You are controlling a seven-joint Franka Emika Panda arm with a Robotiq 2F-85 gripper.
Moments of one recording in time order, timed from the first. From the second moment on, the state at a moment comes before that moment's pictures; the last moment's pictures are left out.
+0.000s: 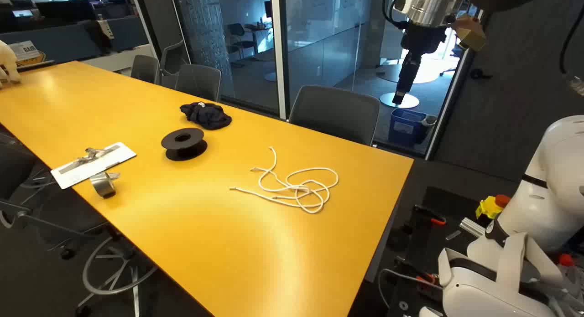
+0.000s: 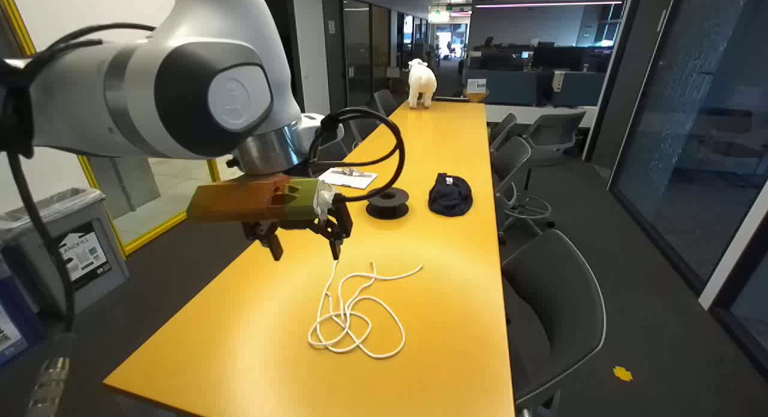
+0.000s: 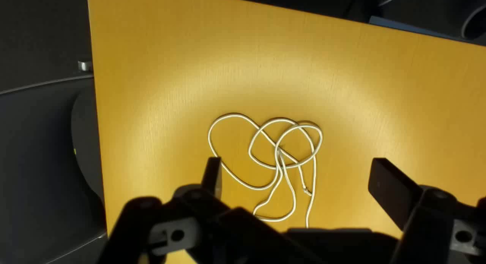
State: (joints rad) arm 0.01 -0.81 -0.05 -2.55 -0.14 1.91 -0.20
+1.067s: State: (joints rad) arm 0.01 -0.53 -0.07 -2.54 -0.14 2.15 -0.22
